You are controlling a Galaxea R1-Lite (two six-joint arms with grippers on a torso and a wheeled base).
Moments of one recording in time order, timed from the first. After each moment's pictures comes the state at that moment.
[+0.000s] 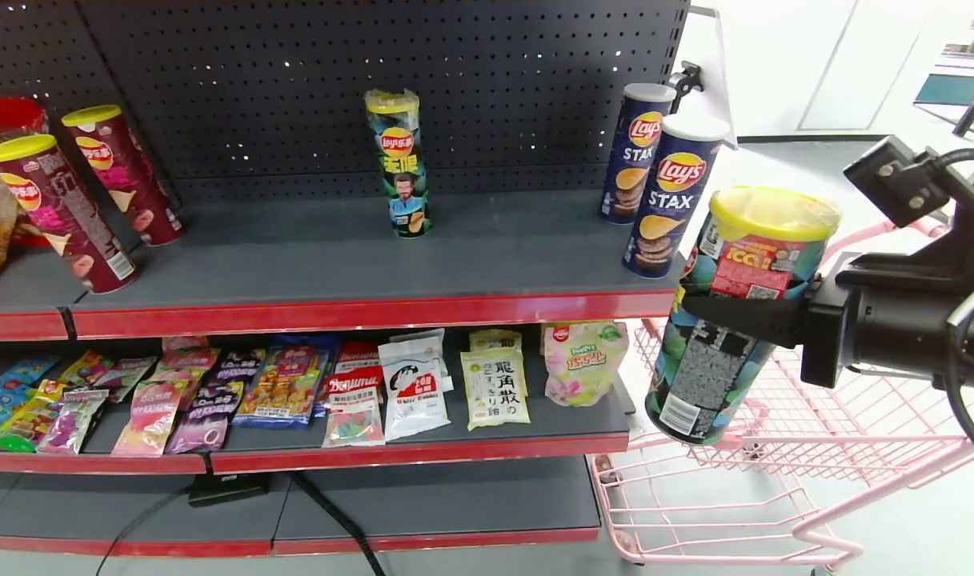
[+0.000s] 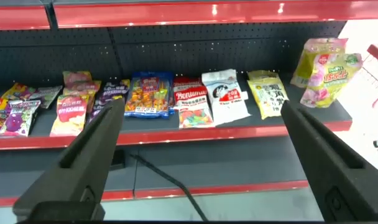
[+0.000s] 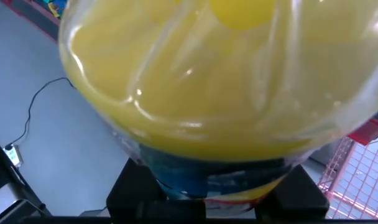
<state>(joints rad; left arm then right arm) 0.00 0.00 0.00 0.01 -0.03 0.00 0.44 1.34 -0.85 -0.19 0.28 -0.08</state>
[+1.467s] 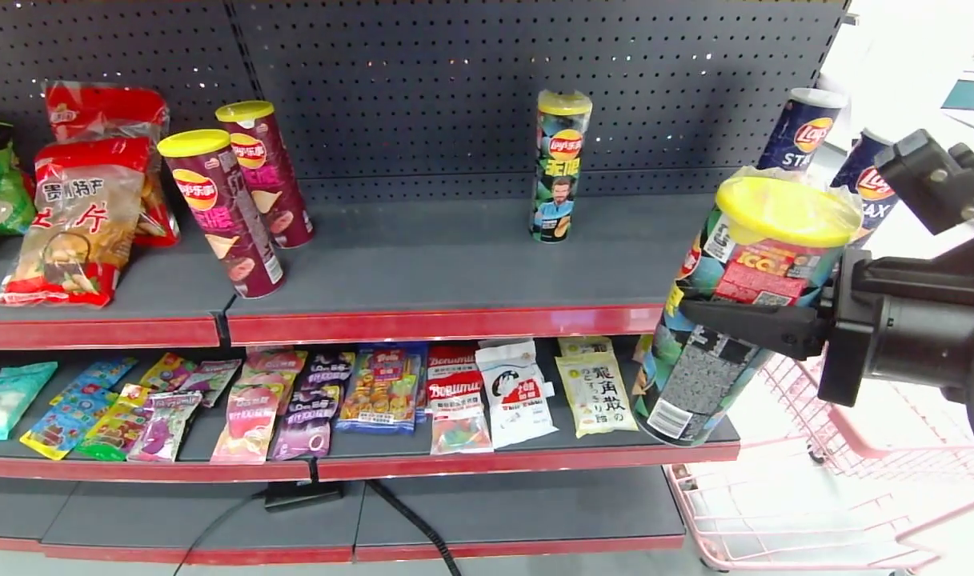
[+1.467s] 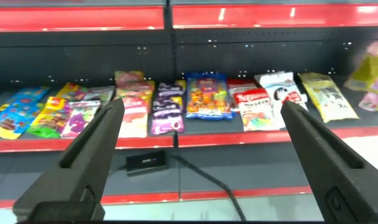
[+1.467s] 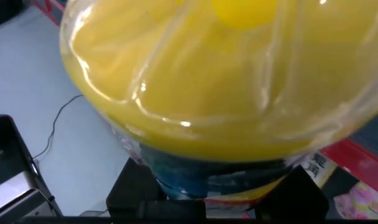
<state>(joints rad) 0.00 0.00 0.00 0.00 -0.03 0.00 0.45 1.31 -0.80 -0.28 0.38 -0.12</state>
